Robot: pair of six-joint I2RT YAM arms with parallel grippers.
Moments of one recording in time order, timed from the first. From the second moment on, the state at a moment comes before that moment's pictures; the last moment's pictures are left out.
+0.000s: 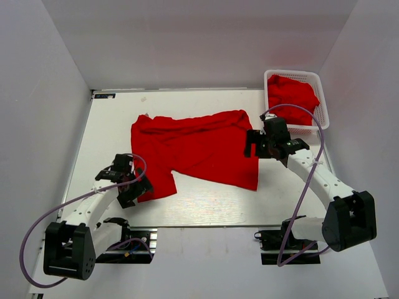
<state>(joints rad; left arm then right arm) -0.14 1.04 0.52 -0.75 0.05 -0.69 0.36 1.27 0.92 -0.50 0.00 0.28</state>
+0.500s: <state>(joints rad) -0.13 1.09 0.47 -0.51 0.01 -0.74 0.36 1.27 0.92 -0.51 0.01 0.28</state>
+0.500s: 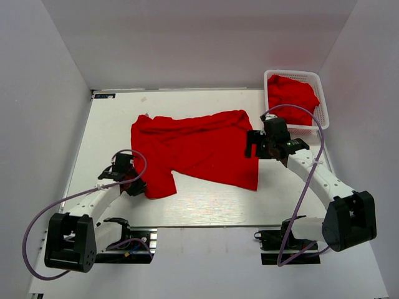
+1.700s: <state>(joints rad) -0.13 0.98 0.46 -0.53 0.02 -0.64 0.51 1.39 0.75 -0.60 0.01 0.50</state>
